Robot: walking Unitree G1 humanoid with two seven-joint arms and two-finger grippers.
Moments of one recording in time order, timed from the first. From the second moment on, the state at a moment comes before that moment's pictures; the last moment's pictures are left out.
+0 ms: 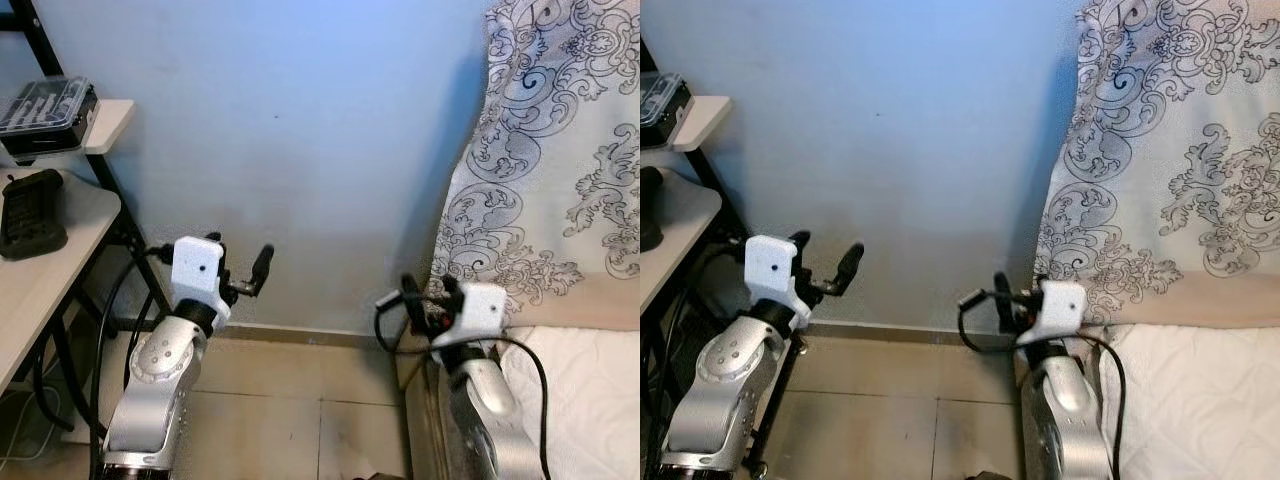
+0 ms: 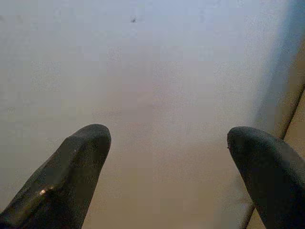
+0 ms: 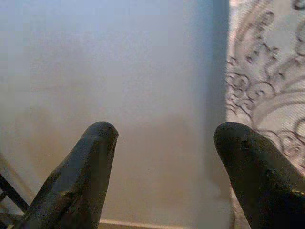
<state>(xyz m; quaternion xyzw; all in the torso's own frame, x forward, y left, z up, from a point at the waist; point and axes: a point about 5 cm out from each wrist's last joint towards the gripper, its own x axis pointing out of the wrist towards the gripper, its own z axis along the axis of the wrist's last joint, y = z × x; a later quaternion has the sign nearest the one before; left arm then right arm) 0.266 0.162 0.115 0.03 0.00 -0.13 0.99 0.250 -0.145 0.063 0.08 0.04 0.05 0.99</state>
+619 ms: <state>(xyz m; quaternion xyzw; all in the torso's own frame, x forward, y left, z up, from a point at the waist) 0.282 0.155 0.116 0.03 0.00 -0.13 0.99 0.271 -0.131 0.063 0.09 0.04 0.07 0.99</state>
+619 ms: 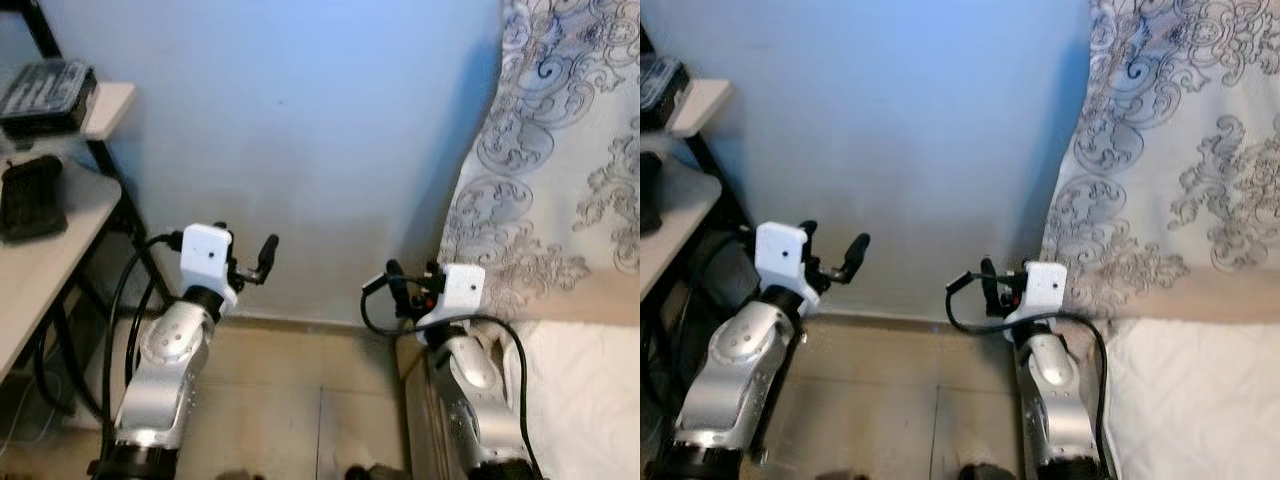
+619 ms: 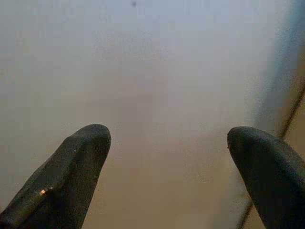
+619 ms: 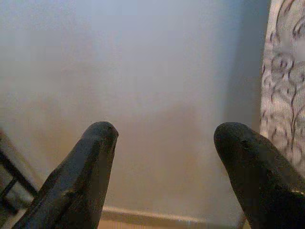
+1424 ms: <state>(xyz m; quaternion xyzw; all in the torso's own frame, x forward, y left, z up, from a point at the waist) 0.279 0.150 0.104 0.04 0.01 -0.14 0.99 0.270 -0.129 0.053 0.08 0.06 0.08 0.99</state>
